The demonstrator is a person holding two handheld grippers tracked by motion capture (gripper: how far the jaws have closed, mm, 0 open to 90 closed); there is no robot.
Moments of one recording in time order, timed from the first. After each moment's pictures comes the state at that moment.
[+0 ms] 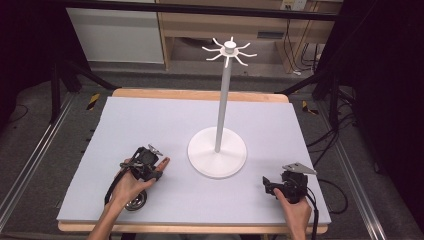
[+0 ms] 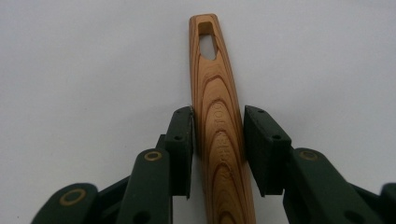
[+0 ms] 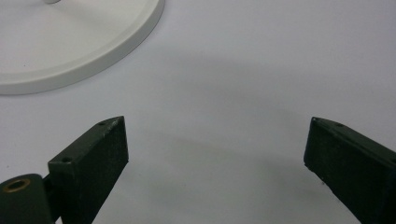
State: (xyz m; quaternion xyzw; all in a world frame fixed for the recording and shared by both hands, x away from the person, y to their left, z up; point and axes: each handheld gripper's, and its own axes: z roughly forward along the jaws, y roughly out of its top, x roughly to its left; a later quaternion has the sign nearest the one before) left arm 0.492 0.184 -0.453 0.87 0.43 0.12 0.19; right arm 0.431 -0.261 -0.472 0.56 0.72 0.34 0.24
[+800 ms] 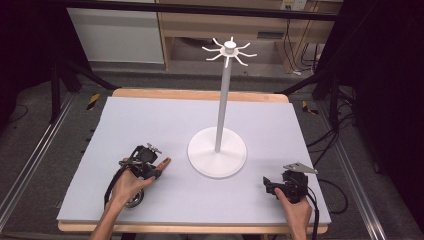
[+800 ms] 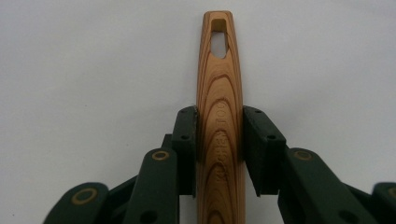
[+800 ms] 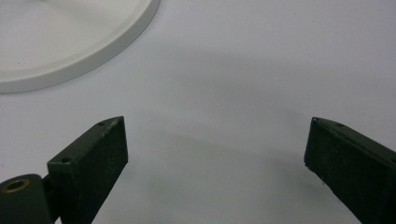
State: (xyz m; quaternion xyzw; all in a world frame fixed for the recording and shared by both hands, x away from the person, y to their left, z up) left arm 0.497 0.189 -0.452 0.87 0.43 0.10 0.19; right arm 0.433 -0.264 -0.475 0.57 0.72 0.34 0.22
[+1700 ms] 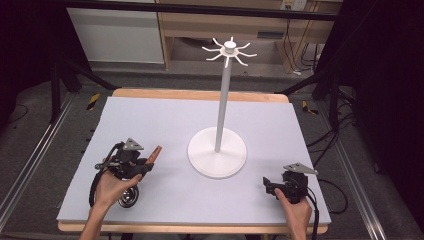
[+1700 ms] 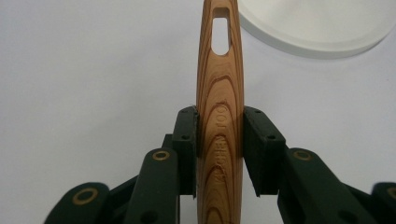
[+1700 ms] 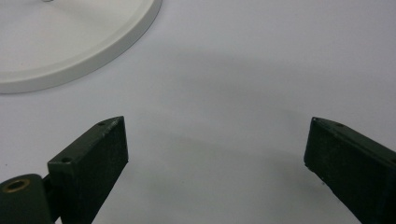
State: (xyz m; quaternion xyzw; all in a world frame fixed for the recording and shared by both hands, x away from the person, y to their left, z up) left arm 0.464 0.221 -0.403 0.83 0.43 0.15 0.32; right arm 0.432 -0.264 -0.475 0.57 0.72 0.34 0.23
